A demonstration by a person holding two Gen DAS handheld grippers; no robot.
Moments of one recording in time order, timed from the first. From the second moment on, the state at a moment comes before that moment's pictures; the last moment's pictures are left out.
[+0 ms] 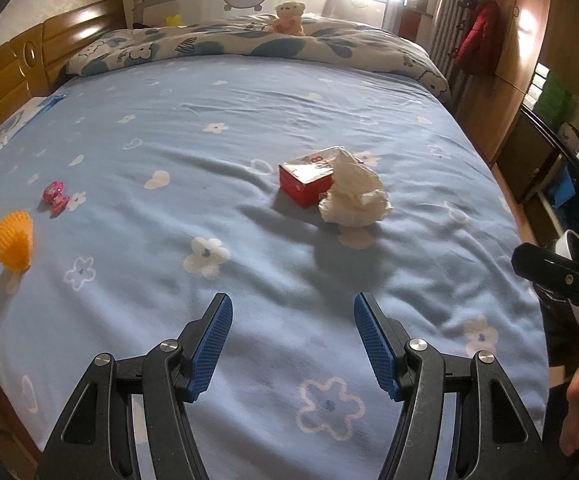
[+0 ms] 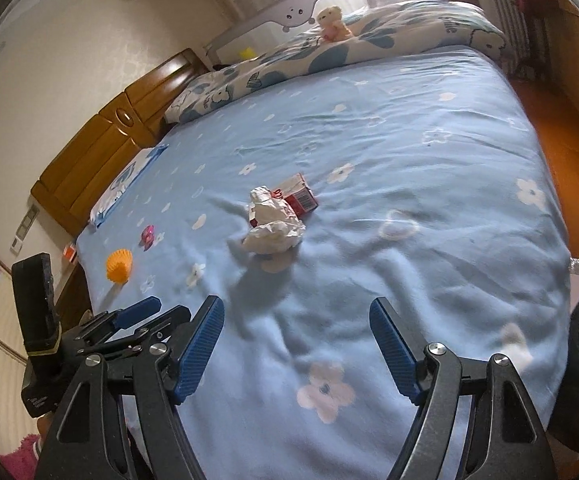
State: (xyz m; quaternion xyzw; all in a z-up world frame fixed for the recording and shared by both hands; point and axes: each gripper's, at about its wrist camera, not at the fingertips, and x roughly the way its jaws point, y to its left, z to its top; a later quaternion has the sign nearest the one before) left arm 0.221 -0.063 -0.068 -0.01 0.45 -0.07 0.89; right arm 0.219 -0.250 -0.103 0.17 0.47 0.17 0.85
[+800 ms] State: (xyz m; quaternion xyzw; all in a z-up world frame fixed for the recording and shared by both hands) left arm 0.284 -0.040 -0.097 0.00 0.47 -0.05 0.88; right arm 0.299 -0.204 -0.143 0.15 0.50 0.17 0.84
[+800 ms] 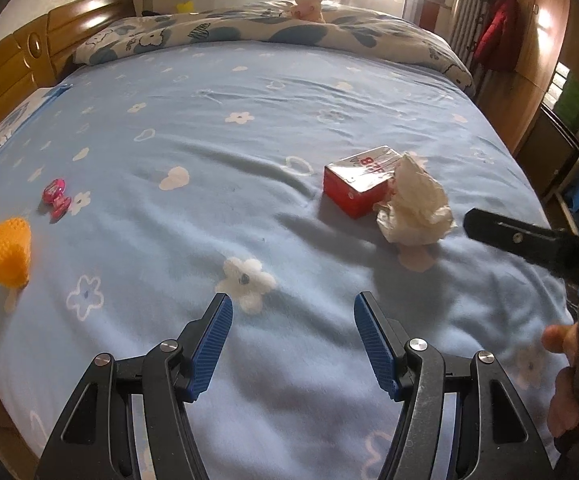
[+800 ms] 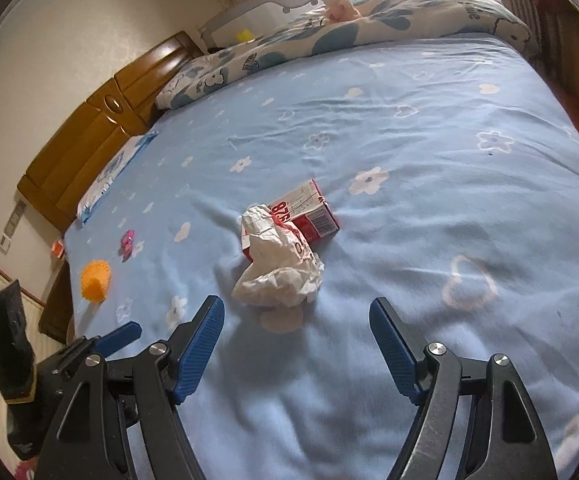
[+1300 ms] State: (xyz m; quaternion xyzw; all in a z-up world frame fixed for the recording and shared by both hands) left arm 0.342 -0.053 -0.114 0.01 0.48 -0.08 0.87; right arm 0.310 -0.223 -0.156 0.19 0.49 0.17 0.83
